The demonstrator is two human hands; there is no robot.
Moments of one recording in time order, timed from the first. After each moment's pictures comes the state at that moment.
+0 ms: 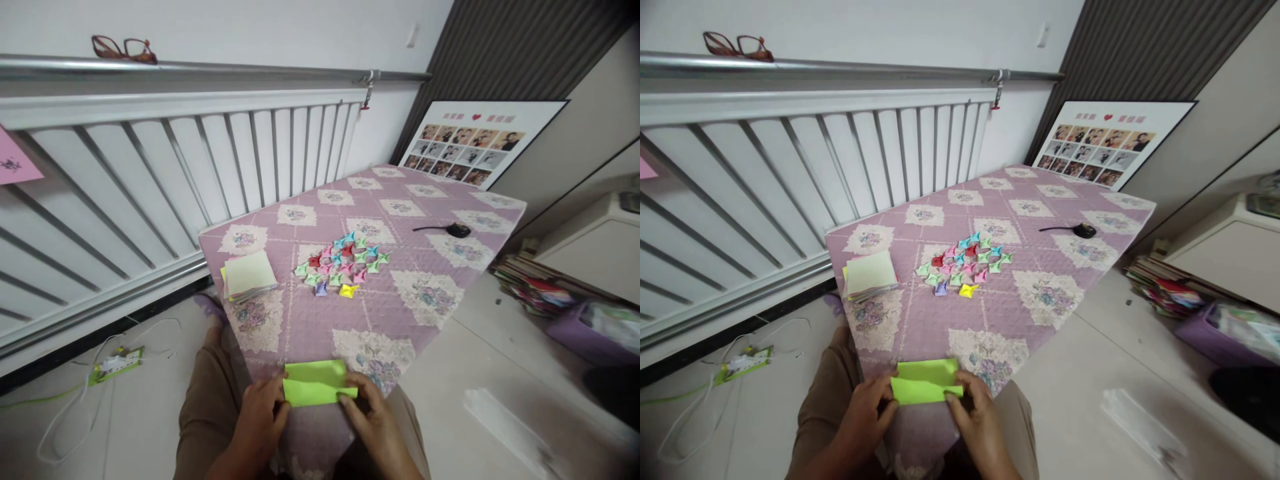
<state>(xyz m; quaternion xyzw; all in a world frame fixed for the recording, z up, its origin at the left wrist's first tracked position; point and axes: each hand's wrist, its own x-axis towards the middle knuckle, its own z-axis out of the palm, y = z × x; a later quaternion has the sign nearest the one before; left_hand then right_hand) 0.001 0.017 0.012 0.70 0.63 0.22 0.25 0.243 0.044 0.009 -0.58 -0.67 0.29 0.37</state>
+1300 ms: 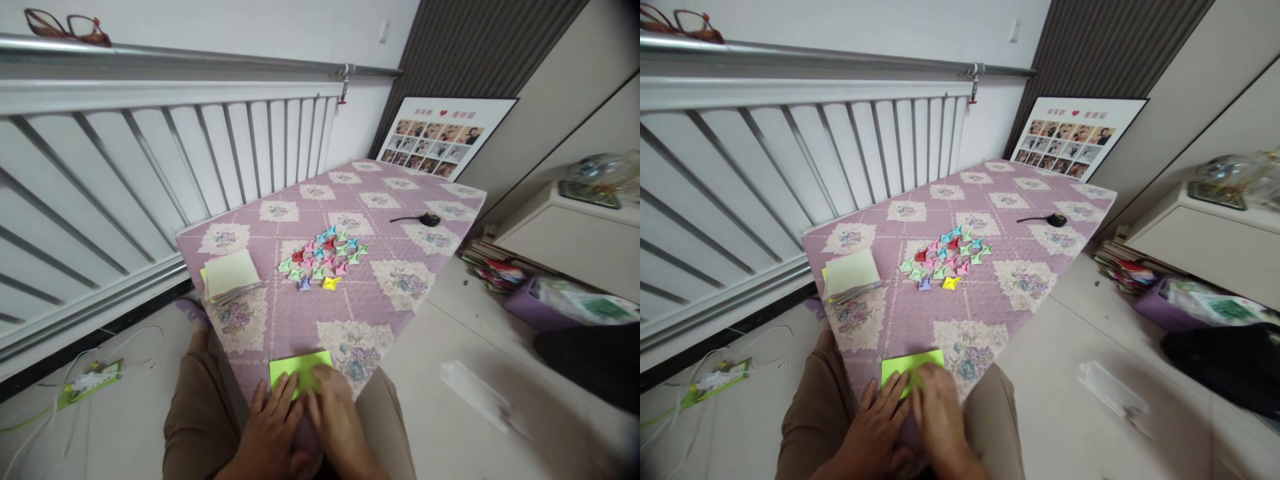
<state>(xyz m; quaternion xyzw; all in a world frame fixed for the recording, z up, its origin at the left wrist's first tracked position) 0.023 -0.003 -0.015 0.88 0.45 0.06 0.09 0.196 0.033 0.033 -0.56 -0.76 0.10 0.32</state>
